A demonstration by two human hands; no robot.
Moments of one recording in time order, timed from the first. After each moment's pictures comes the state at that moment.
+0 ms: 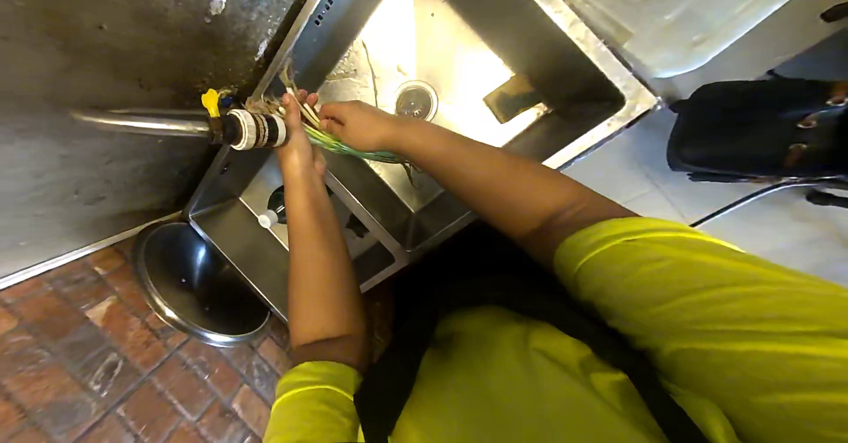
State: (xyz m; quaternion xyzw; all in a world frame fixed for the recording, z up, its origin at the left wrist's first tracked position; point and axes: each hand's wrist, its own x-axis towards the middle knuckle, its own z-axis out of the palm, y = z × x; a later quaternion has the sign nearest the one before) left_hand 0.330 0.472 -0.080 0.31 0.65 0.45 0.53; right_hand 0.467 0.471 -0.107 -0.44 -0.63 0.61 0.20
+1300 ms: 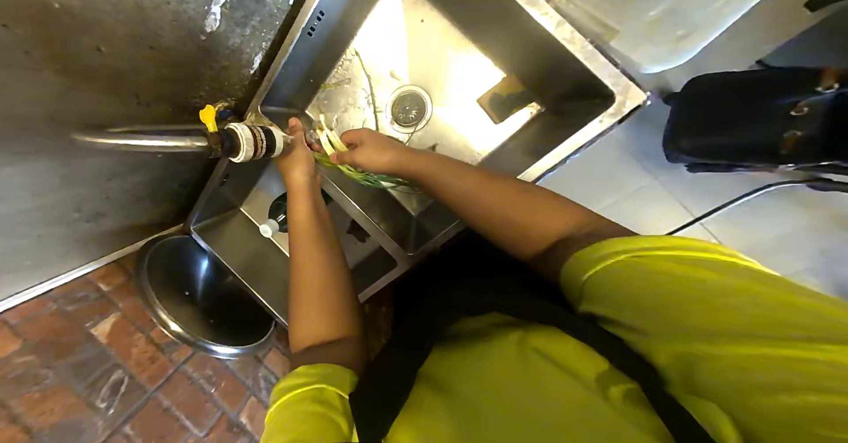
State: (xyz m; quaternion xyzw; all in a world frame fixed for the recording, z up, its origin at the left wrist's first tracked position) left_hand 0.318 0.465 -0.095 0.36 0.74 0.35 0.44; right_hand 0.467 0.432 -0.115 -0.47 -0.43 0.74 0.22
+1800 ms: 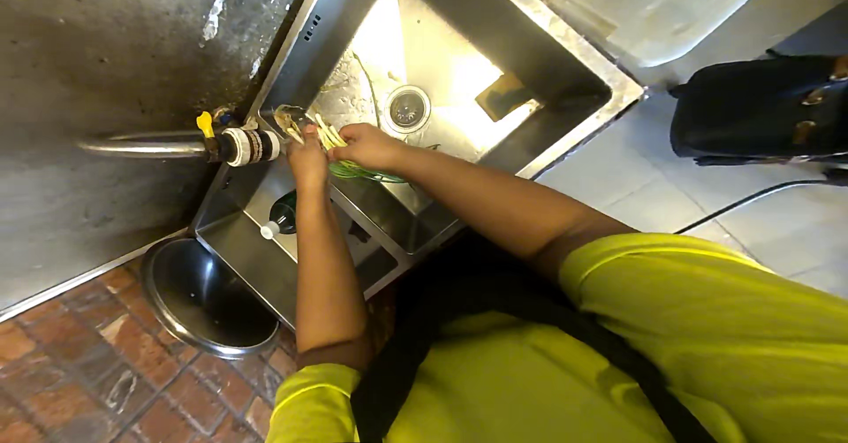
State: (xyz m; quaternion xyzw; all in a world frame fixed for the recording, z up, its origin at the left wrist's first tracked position) left_hand 0.333 0.456 -0.091 0.44 0.77 0.21 0.40; right_hand 0.470 0.434 -0.116 -0.49 -0.42 0.72 0.25
